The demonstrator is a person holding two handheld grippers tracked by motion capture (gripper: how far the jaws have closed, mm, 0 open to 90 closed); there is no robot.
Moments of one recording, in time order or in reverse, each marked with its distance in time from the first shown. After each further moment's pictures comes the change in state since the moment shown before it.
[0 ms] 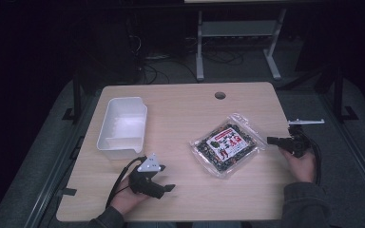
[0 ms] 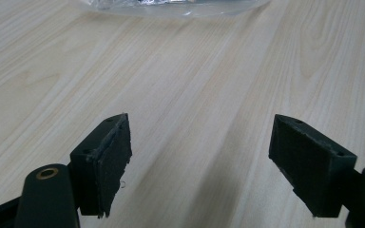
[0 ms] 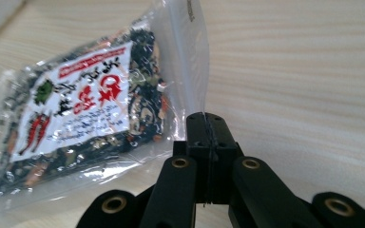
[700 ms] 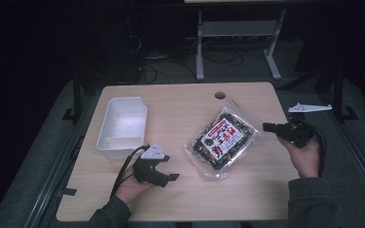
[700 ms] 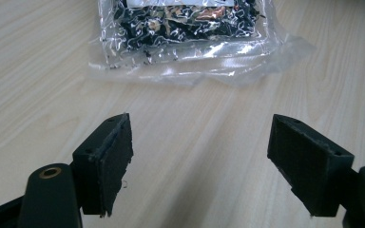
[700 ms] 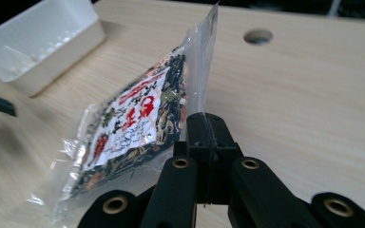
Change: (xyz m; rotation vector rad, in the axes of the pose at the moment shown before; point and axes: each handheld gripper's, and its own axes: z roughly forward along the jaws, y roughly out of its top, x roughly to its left) left arm 0.017 0.028 0.002 -0.037 -0.007 -0.006; right arm 0.068 0.048 -0.049 -0.107 0.082 -0.222
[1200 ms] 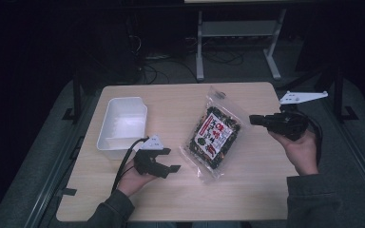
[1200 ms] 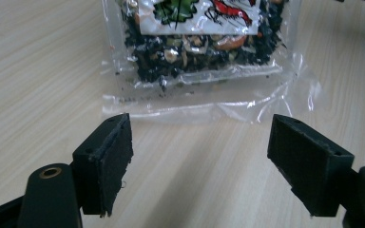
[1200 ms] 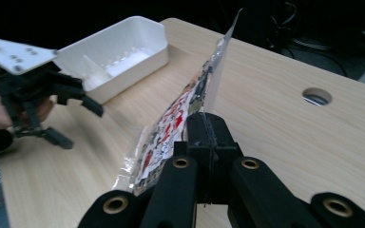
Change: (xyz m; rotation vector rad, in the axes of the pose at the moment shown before) left arm 0.019 0.015 0.001 -0.053 -0.022 -0.048; right arm 0.058 0.045 -0.016 -0.034 0.137 -0.174
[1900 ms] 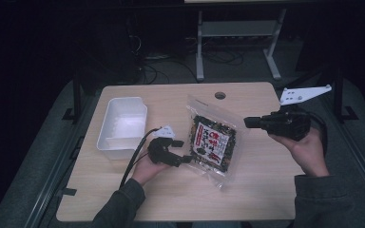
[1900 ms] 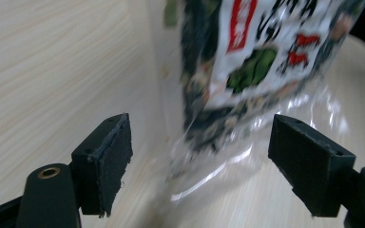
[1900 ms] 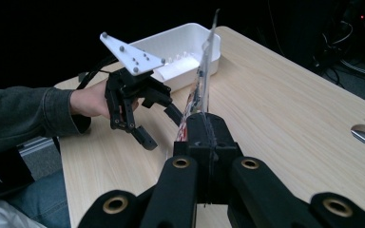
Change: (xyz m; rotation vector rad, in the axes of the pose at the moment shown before) left arm 0.017 0.025 0.044 -0.055 -0.106 -0.049; right arm 0.029 0.024 -0.018 0.014 0.152 -0.137
